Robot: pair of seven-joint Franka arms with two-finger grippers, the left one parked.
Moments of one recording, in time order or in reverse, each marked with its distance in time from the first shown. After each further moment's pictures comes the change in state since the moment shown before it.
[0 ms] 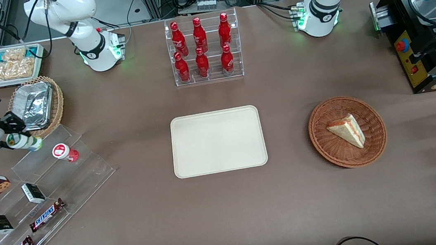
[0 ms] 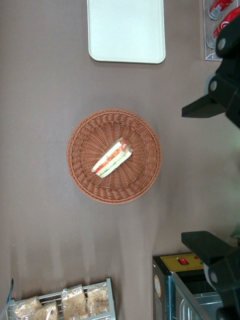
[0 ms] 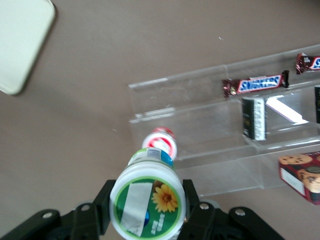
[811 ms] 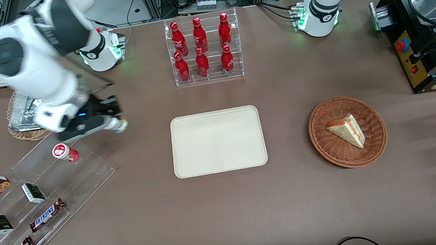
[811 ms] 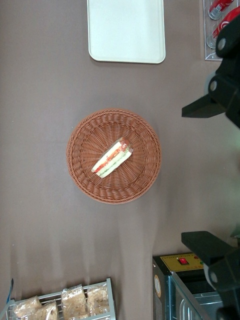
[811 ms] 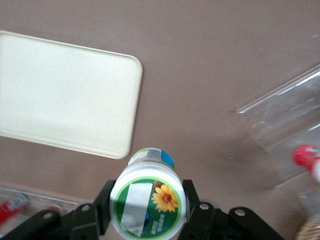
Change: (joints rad) arm 0.560 0.125 0.008 0.123 0.002 0.005 0.905
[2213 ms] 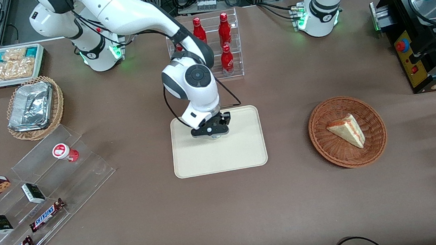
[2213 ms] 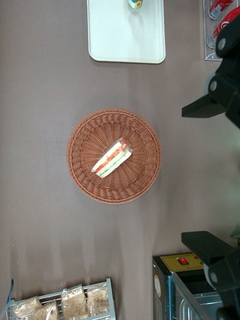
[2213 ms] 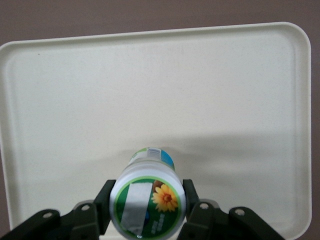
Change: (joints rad) arm 0.350 0.579 0.001 0.153 0.000 0.499 0.584
